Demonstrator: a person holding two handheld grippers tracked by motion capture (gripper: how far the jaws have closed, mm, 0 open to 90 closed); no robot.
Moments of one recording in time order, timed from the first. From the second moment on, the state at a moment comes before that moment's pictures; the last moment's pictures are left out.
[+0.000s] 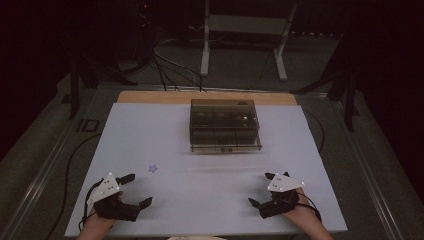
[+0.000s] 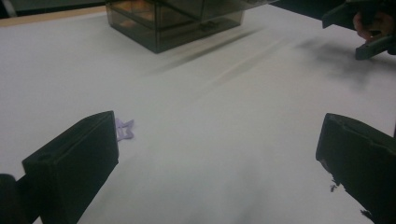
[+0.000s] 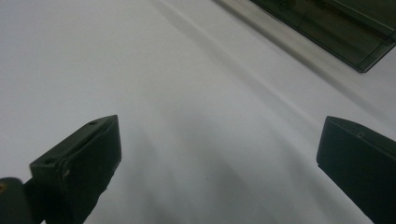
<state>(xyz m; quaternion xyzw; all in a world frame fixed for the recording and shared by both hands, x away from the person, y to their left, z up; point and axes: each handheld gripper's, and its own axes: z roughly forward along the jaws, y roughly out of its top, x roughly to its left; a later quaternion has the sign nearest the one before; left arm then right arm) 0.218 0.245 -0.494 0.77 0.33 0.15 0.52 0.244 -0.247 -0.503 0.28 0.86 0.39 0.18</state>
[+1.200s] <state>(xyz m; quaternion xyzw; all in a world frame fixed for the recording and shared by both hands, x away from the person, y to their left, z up) 0.271 0.229 -0.434 0.79 0.36 0.16 0.48 0.241 -0.244 -0.503 0.27 0.86 0.39 0.17</state>
